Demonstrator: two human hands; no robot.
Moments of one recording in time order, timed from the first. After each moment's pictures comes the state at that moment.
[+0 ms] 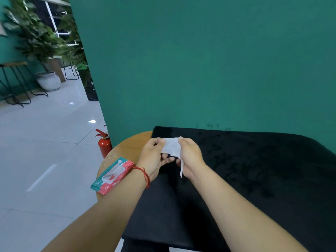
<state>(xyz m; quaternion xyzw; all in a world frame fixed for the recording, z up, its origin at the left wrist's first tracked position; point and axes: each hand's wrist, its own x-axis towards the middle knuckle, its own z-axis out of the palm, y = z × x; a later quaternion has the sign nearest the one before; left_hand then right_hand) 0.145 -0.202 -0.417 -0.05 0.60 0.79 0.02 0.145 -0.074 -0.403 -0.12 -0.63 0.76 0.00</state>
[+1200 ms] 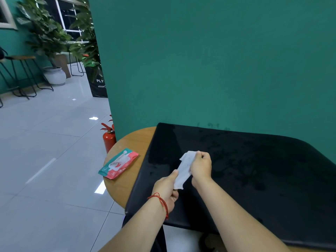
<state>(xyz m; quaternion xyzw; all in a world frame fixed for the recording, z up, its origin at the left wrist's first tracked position) 0.257 -0.168 -0.477 -0.29 0.48 0.82 0.14 0.180 -0.049 -0.475 -0.24 -0.65 0.71 0.11</state>
